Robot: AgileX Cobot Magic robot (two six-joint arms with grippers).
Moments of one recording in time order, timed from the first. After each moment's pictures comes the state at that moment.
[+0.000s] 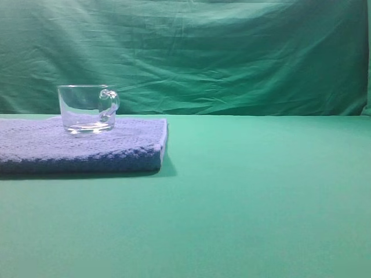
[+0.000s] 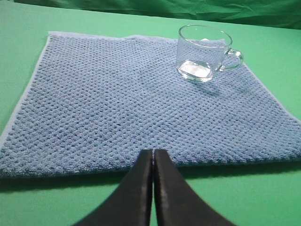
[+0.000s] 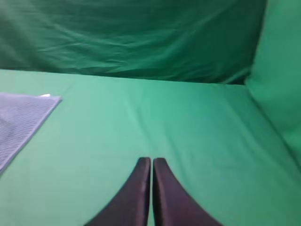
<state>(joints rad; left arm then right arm) -0.04 -0.02 0.02 -0.19 0.36 0.08 0.03 0.01 -0.12 -0.18 0.45 0.16</state>
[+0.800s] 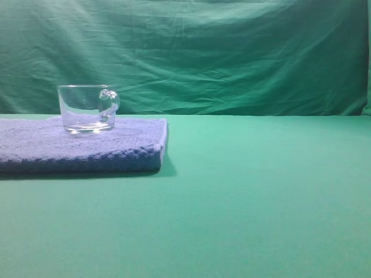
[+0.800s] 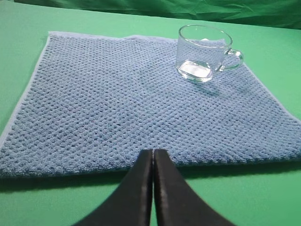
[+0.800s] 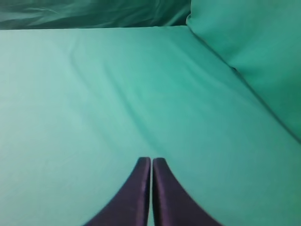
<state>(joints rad) -0.04 -0.02 0.02 -0.19 0.36 0.08 -0.02 -0.01 0.03 -0.19 0.40 0.15</state>
